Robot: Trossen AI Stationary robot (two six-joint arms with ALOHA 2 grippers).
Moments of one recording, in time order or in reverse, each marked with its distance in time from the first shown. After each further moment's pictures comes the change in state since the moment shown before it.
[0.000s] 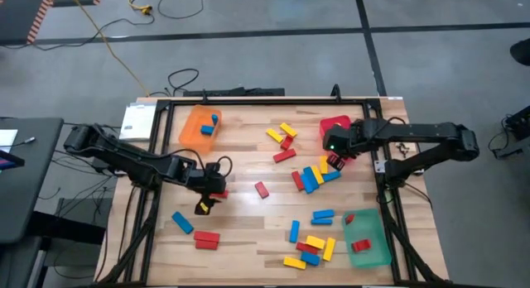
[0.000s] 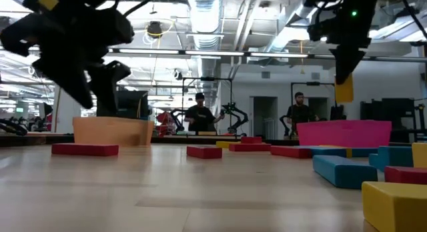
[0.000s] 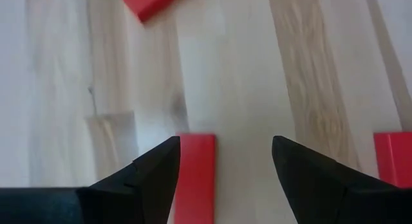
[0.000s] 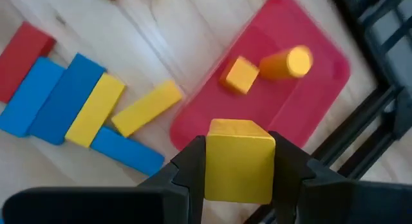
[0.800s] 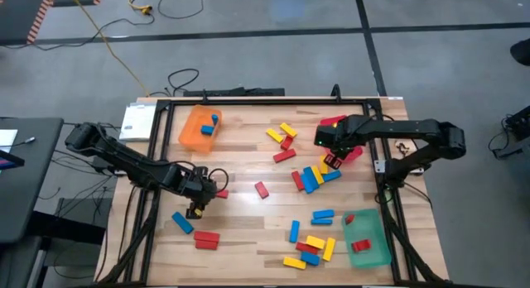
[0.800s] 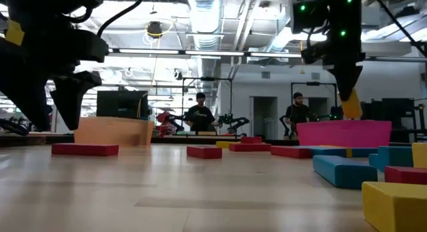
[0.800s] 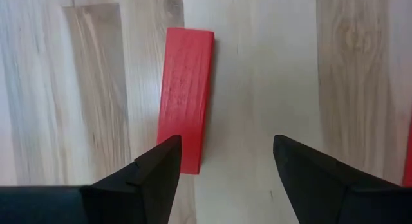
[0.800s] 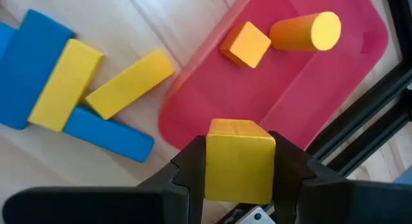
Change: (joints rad) left arm -0.113 0.010 -0.025 -0.192 -0.095 -0.182; right arm -0.105 0.150 0.000 -0.012 -0.076 -0.080
